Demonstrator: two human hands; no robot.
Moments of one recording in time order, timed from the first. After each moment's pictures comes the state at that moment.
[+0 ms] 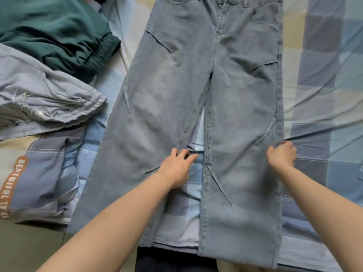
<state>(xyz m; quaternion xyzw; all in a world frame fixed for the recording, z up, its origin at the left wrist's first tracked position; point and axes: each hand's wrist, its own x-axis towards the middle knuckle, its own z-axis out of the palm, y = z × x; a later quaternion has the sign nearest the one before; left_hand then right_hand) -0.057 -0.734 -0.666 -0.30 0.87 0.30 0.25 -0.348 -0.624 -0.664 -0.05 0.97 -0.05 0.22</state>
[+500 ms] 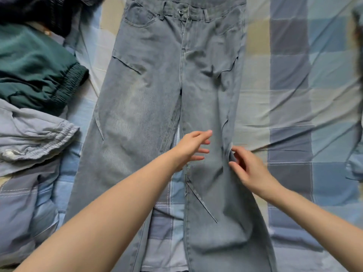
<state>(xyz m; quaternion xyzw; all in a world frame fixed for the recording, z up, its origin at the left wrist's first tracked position) -0.204 -0.783 -0.630 -0.47 0.40 0.78 0.08 -0.334 -0.622 -0.602 -0.49 0.78 -0.22 0.32</state>
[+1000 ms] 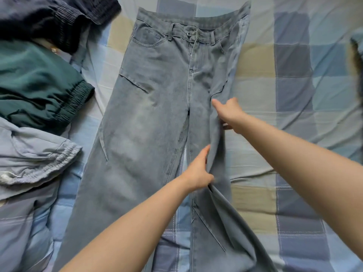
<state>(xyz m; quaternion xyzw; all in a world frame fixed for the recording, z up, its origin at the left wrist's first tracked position) -0.195 -0.794 -0.642 -0.39 0.61 0.69 0.08 -0.377 -0.856 -0.623 -0.13 0.86 -0.24 0.43</state>
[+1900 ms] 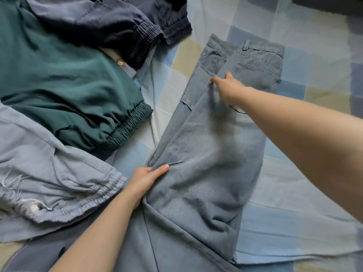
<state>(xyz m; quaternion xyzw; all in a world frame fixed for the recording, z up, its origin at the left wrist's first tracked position) 0.007 -0.990 -0.729 -0.65 0.34 0.68 -0.06 -0.313 -1.123 -0.672 -0.61 0.76 0.13 0.18</state>
